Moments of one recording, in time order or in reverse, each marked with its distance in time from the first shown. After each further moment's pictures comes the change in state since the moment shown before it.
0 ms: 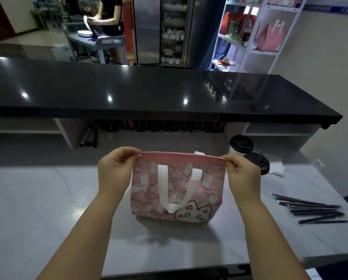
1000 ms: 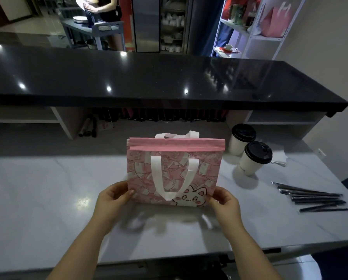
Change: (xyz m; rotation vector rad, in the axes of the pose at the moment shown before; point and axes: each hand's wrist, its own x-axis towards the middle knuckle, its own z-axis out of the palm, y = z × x) left_hand -0.079 -0.095 -0.025 -0.191 -0.159 -0.530; right_hand -0.107 0.061 0.041 0.537 -0.248 0.631
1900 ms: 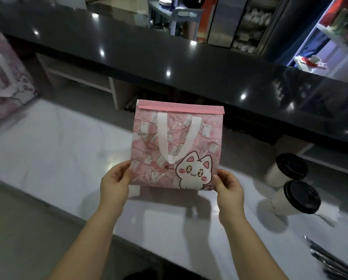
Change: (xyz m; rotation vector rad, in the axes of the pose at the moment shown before) left_hand -0.028 0.013 0.022 -0.176 0.553 0.081; right_hand 0.065 -0.052 0.049 0.012 -0.209 -0.050
